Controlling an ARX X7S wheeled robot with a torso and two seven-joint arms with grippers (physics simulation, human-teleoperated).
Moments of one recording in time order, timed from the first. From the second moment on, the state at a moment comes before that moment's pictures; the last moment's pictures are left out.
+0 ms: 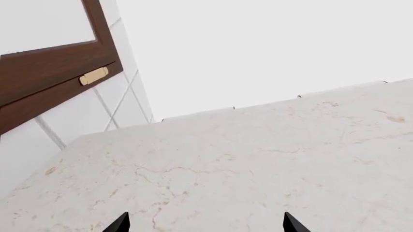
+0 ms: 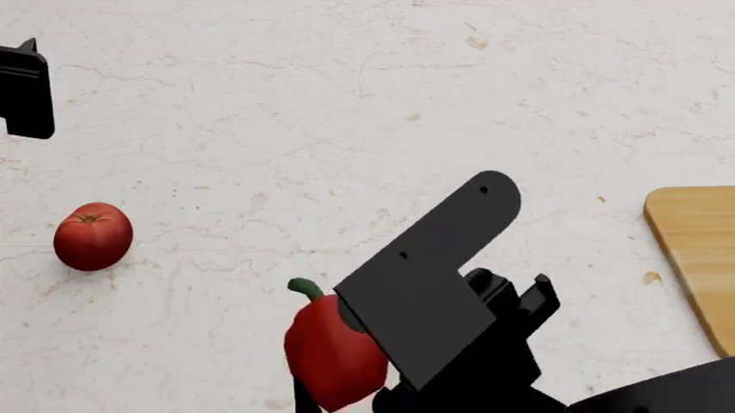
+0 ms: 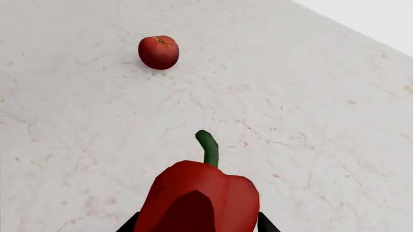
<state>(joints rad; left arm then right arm) -1.16 -0.41 0.16 0.13 -0.33 -1.28 -0.07 1.15 0.75 -0.56 -0.58 1.95 1.24 0.82</state>
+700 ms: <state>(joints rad) -1.29 -0.58 0.15 0.07 -1.31 -1.54 -0.71 1.27 0.93 -0.39 -0.57 1.94 1.10 0.97</state>
